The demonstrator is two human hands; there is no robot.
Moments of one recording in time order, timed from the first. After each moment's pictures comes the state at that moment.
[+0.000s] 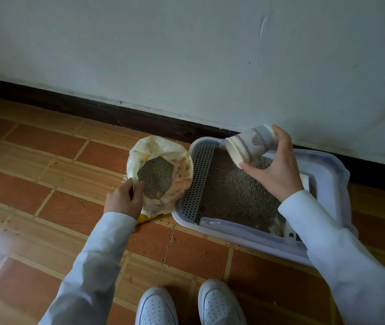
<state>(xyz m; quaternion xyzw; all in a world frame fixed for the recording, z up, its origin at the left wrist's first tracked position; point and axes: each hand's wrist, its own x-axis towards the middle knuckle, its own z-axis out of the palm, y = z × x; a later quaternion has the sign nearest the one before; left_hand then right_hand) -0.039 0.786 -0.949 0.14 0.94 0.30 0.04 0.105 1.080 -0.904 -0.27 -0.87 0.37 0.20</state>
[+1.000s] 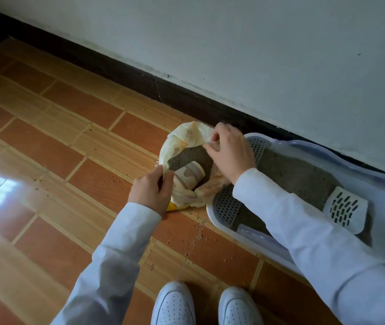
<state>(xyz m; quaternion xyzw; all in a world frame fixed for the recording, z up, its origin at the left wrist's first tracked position) -0.055 0.758 -0.950 0.18 0.93 0.32 0.02 -0.055 0.961 -0.932 -0.11 -0.97 0.21 0.10</state>
